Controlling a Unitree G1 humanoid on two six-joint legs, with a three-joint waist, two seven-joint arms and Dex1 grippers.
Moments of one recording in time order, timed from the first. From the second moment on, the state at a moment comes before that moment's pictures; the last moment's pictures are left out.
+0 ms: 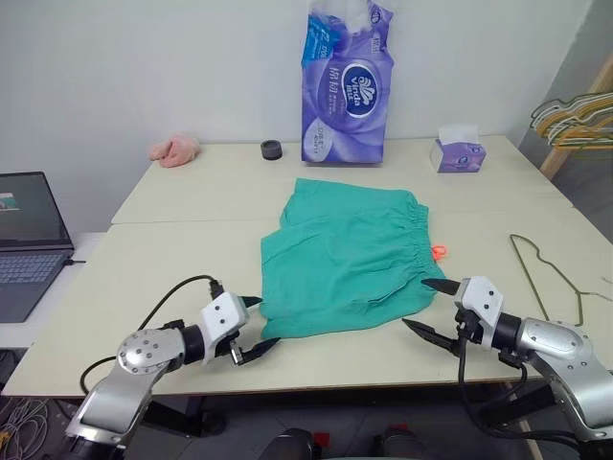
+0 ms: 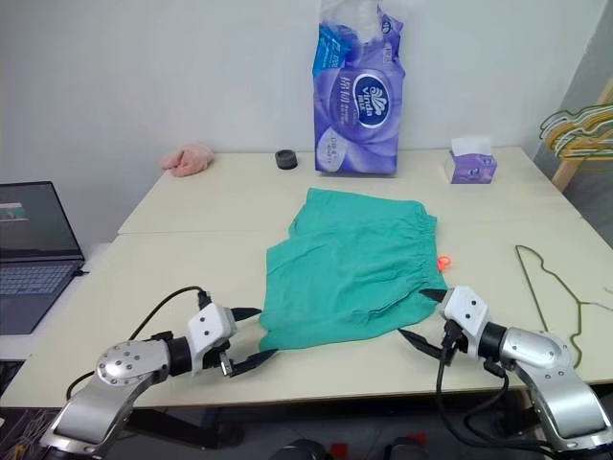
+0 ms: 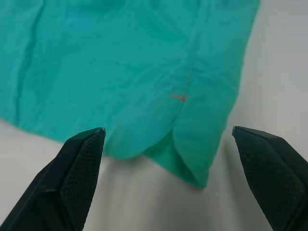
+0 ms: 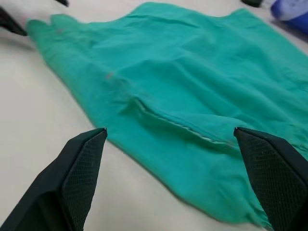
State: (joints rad) left arm 0.04 0.71 -0.11 -0.17 -0.15 0.13 -0.88; right arm 0.10 -0.73 0.00 -0.35 0.28 0.22 0.86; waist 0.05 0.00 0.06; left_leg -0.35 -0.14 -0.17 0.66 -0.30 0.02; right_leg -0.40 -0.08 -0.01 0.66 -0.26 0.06
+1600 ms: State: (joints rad) left arm -0.16 0.60 -0.15 0.01 -0.05 0.02 -0.83; right arm -0.45 -0.73 0.36 0.46 -0.57 -0.56 0.52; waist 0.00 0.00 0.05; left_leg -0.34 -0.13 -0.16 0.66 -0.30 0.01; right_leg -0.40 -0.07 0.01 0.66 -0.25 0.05
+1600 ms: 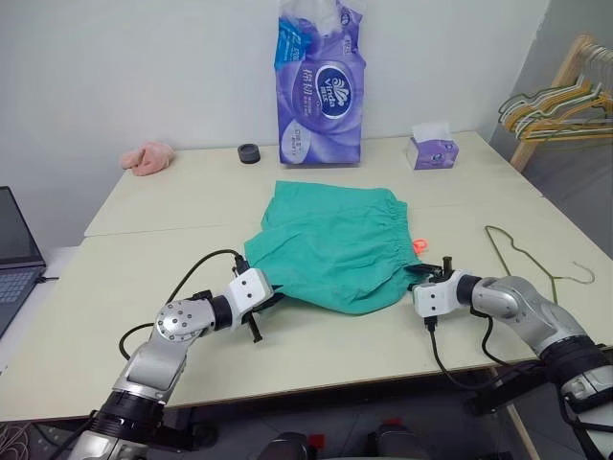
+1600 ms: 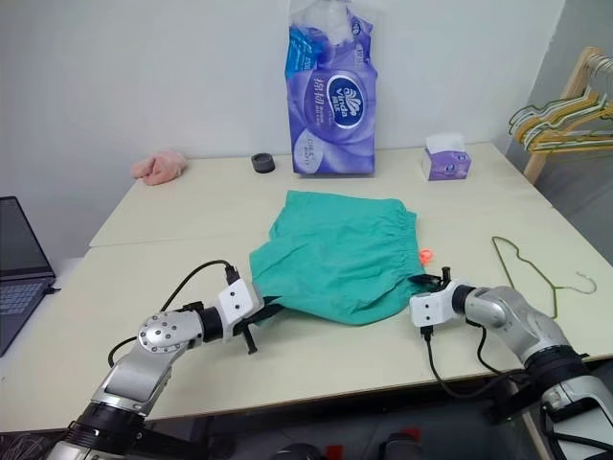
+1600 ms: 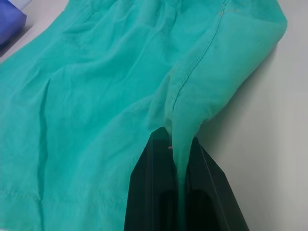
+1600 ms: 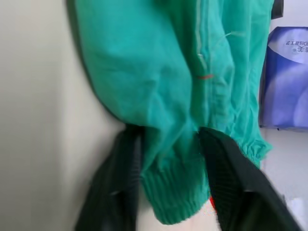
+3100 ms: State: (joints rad) left arm 0.13 0.84 -0.23 -0.37 -0.30 0.37 -1.21; right arm -0.02 -1.15 0.05 -0.25 0.13 0.09 1.22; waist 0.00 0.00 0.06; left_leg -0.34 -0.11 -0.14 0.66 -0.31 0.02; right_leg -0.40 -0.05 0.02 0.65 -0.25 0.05
